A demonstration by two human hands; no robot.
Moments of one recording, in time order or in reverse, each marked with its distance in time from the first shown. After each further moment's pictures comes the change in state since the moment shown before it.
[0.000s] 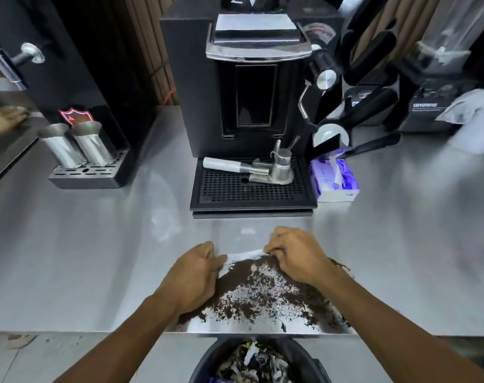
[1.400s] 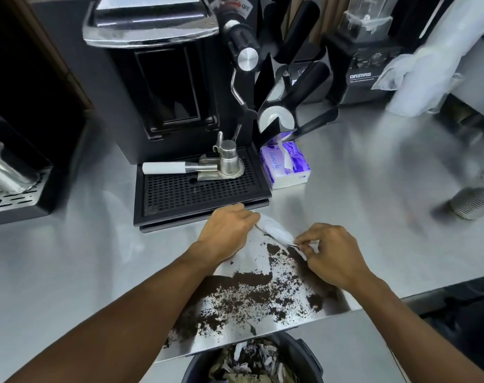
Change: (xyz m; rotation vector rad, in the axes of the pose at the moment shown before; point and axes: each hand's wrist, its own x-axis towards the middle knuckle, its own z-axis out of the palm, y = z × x) left_hand 0.155 0.069 0.052 0.243 0.073 0.414; right_hand -0.086 0.062 -0.039 0.065 0.289 0.465
